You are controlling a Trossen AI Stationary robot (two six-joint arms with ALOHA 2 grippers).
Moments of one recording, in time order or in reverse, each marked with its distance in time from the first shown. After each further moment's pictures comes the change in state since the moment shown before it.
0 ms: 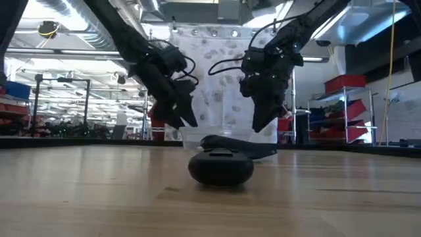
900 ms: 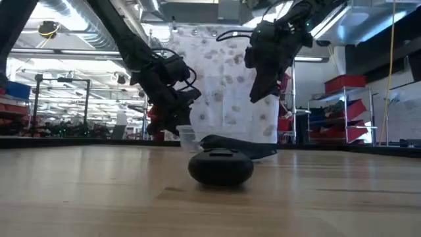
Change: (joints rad) left arm -0.021 0.068 0.000 0.012 0.108 -0.296; right arm 0.002 -0.175 0.000 0.001 -0.110 -0.072
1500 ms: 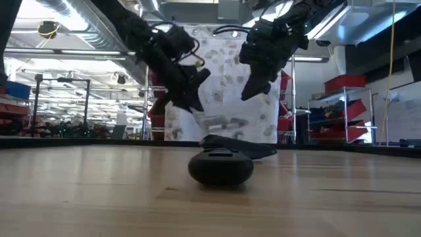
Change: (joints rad) left arm -0.098 -0.118 0.062 0.032 -0.349 0.054; right arm 0.013 0.024 -0.001 0.114 0.016 -0.110
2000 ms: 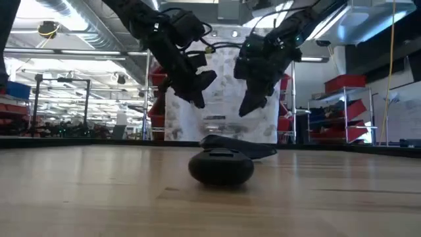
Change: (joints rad) left arm -0.146 0.000 0.043 -0.062 -0.375 0.180; right arm 0.025 0.119 0.000 0.008 -0.055 -0.042
